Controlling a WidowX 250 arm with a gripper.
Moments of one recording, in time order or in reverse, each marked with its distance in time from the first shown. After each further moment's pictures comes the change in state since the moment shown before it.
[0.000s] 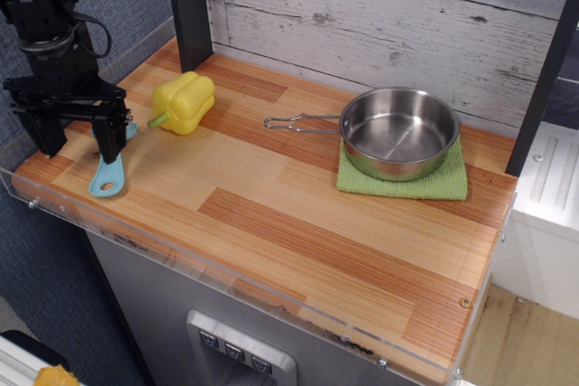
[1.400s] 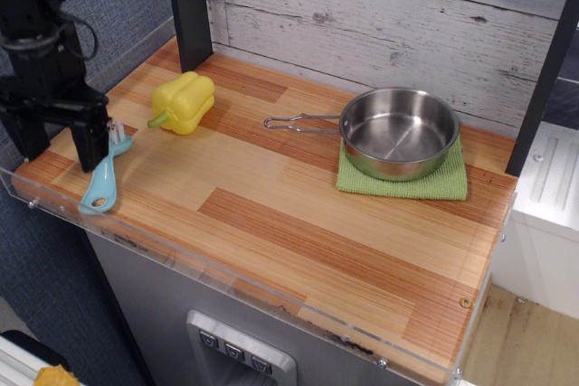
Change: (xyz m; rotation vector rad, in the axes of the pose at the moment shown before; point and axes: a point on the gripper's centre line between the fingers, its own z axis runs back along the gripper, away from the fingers) arm -0.021 0.007 0.005 0.028 0.073 -0.092
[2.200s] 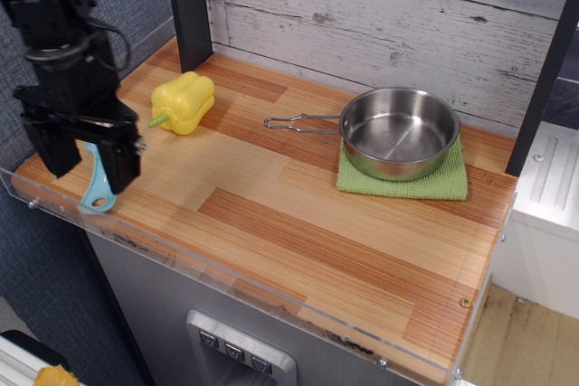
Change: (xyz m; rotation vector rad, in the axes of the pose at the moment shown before) arm -0.028 -0.037 0.021 -0.035 -0.016 -0.108
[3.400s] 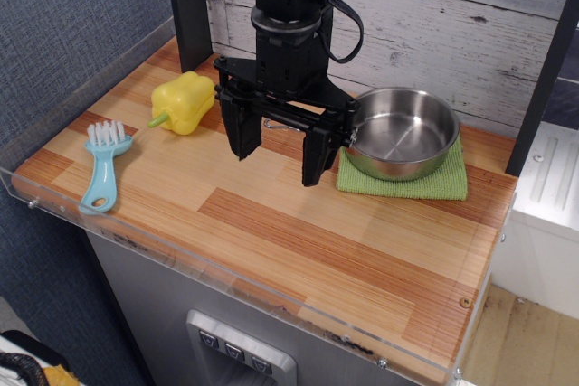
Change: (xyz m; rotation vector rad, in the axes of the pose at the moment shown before) arm 0.040 -0.155 0.032 0.011 -0.027 -0.129
